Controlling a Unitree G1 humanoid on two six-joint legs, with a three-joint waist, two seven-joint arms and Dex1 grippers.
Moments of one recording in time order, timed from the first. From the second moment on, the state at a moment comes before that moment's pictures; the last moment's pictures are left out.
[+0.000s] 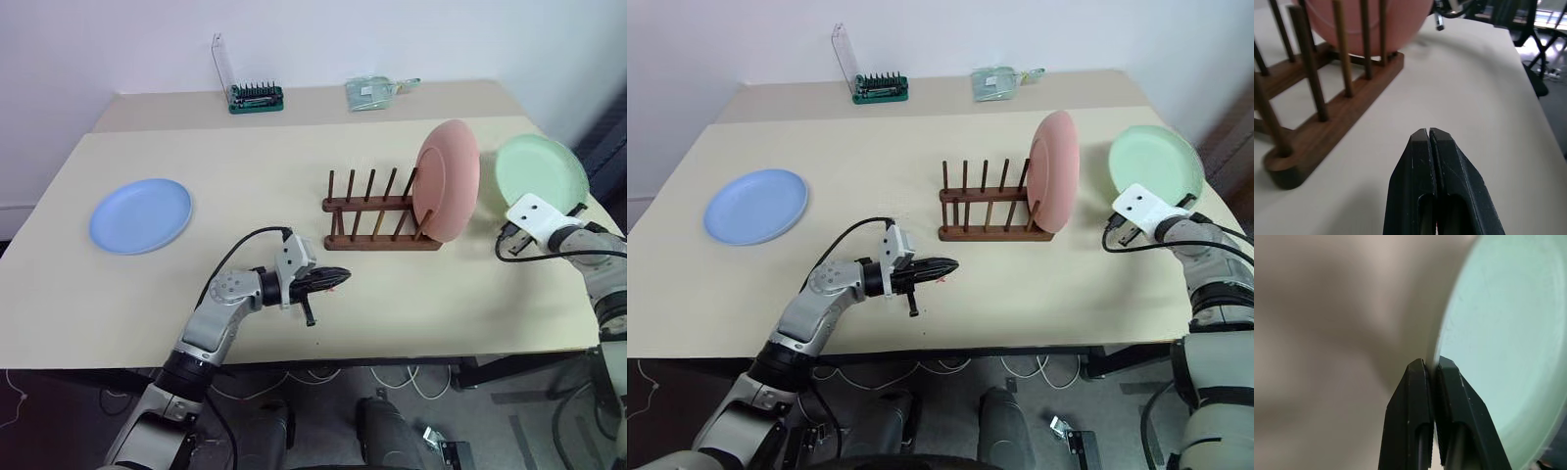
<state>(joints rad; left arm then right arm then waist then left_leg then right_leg) -0.38 0.28 -0.24 0.04 -0.25 0.19 -0.92 -0.68 -0.95 0.06 1.01 -0.22 -0.36 0.42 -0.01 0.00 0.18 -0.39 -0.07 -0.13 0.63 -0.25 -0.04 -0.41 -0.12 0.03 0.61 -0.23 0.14</state>
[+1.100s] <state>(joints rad) -0.37 0.31 -0.18 -0.07 -0.30 0.27 -0.91 -0.53 -0.76 -0.27 -0.14 1.23 0.82 0.56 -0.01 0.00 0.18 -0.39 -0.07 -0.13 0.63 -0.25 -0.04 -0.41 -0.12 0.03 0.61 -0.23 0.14</state>
